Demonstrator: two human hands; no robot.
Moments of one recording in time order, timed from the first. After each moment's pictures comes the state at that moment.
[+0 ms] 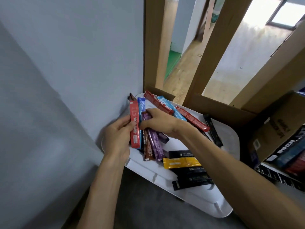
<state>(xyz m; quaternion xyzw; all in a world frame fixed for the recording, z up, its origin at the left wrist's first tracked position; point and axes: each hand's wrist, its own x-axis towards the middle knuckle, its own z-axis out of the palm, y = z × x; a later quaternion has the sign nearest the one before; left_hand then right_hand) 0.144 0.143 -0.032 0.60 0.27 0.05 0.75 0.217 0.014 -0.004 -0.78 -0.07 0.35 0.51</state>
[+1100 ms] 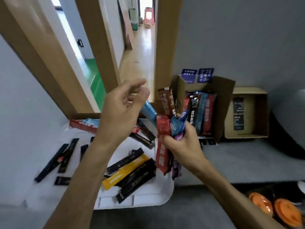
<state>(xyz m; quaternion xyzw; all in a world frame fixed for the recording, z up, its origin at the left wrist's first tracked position) 0.154 -0.032 0.096 0.74 -0.26 0.03 0.61 0.057 -0.170 0.046 -0.72 0.04 -0.16 0.68</state>
